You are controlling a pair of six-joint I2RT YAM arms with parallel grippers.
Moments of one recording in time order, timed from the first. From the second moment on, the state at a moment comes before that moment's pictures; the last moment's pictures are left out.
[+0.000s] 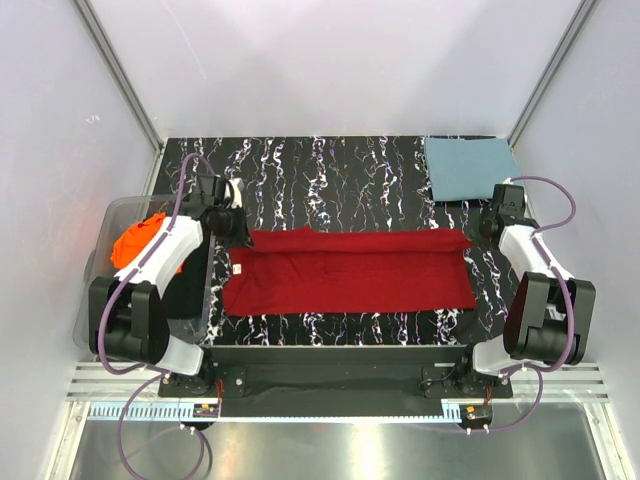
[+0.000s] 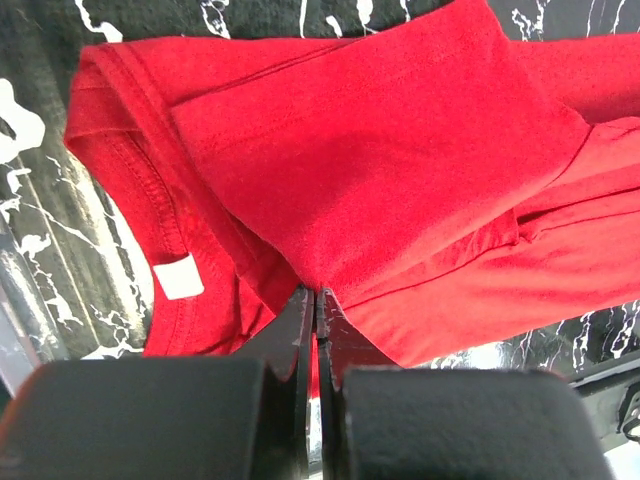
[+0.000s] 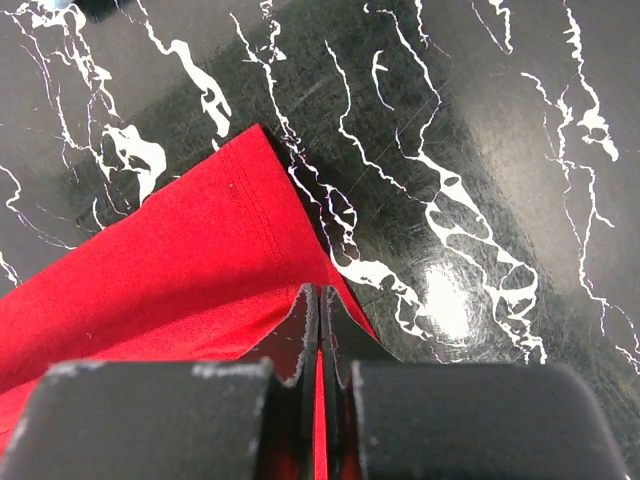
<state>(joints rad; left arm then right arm) -0.15 1.45 1.07 -0.66 0.26 -0.26 -0.19 1.46 0.93 -0.39 0.06 0.33</state>
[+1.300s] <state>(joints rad) -0.27 1.46 1.04 -0.71 0.07 -0.28 -0.17 1.56 1.00 -0.52 -0.21 0.46</state>
